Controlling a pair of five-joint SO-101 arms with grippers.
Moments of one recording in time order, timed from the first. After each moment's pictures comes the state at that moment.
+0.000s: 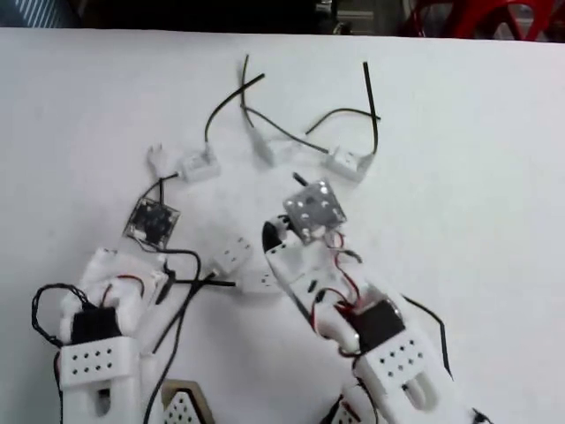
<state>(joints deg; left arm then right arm) -16.9 -72.0 85.1 51.0 -34.2 -34.0 -63.0 67.6 37.5 4.4</state>
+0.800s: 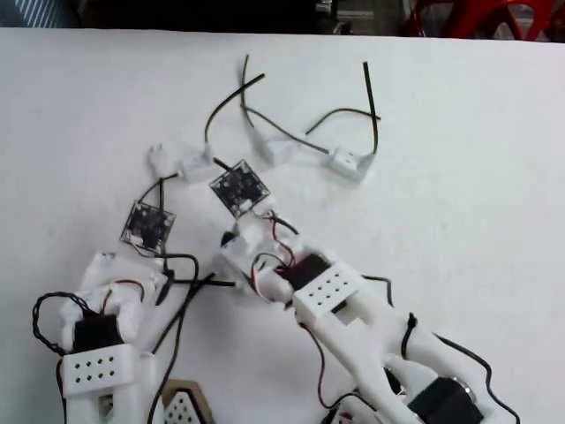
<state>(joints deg) -17.9 -77.3 88.7 50.5 -32.5 -41.6 -23.6 55.6 22.9 4.7</state>
